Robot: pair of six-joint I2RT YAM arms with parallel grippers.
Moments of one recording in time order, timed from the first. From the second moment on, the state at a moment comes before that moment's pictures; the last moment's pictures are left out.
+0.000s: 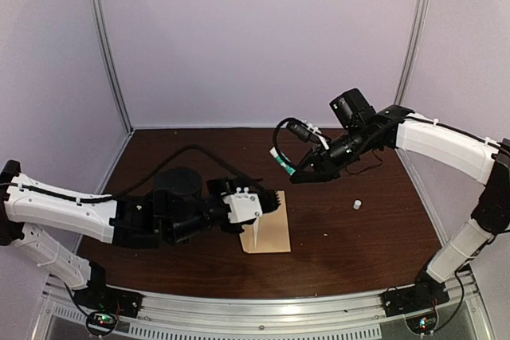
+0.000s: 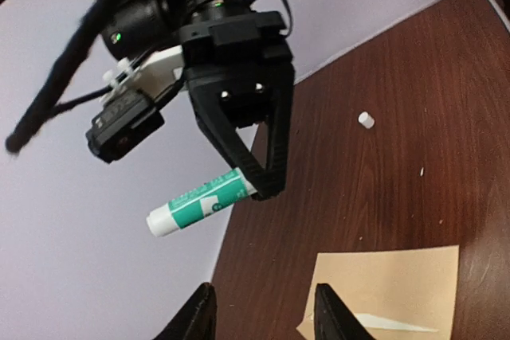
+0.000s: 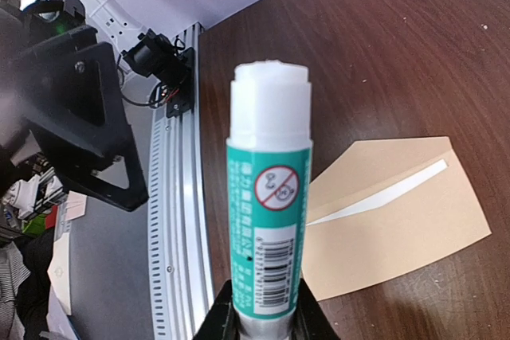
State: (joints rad) left arm -1.29 1.34 0.86 0.27 -0.39 0.70; right arm 0.62 1.55 1.37 -0.72 -0.82 -0.24
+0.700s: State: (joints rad) left arm -1.35 1.68 0.80 0.93 -0.68 1.85; right arm 0.65 1.60 1.32 -0.78 -1.04 -0.22
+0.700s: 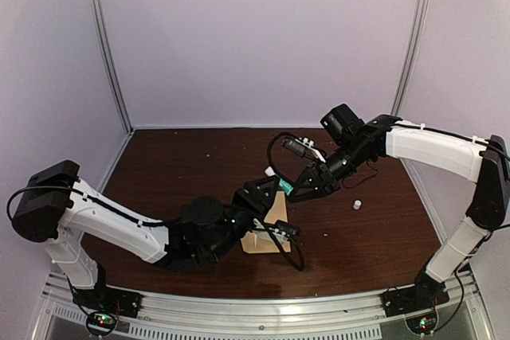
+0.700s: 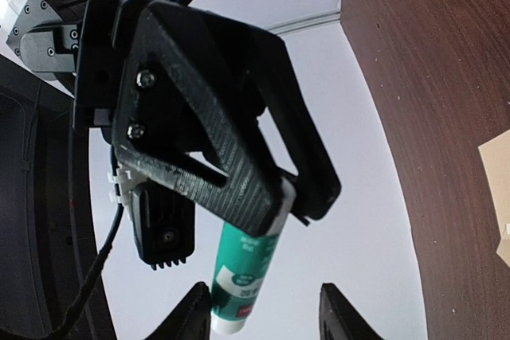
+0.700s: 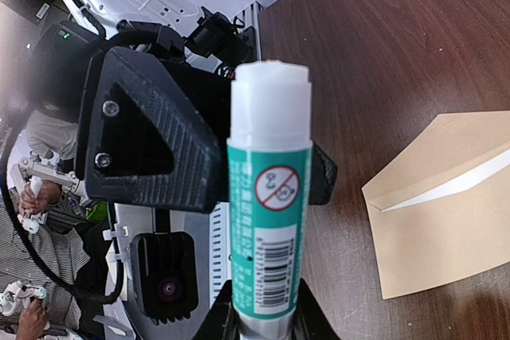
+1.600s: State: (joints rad) left arm -1.32 1.66 0.88 0.75 -0.70 1.64; right arm 0.60 1.62 1.49 -1.00 -1.03 -0.38
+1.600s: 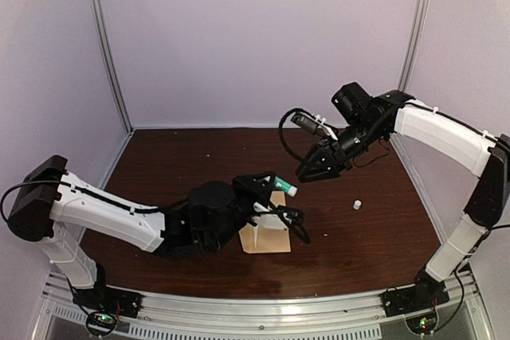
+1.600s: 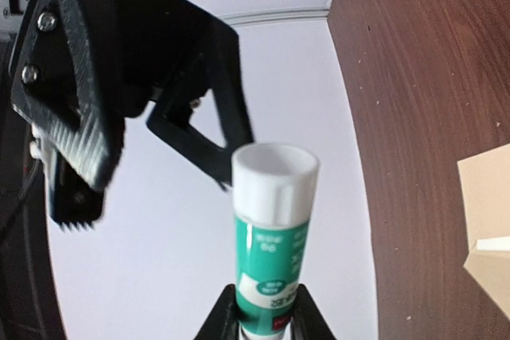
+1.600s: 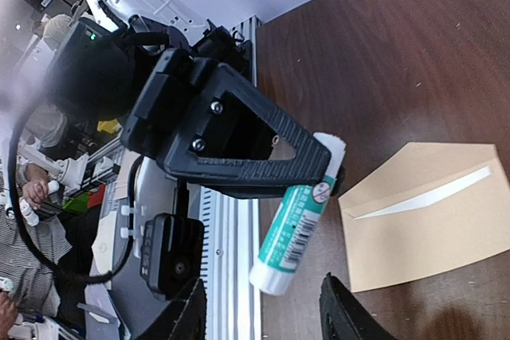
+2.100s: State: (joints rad) left arm -0.90 1.44 0.99 0.14 0.15 0.45; right arm 0.51 1.43 1.53 -0.90 -0.82 -0.56
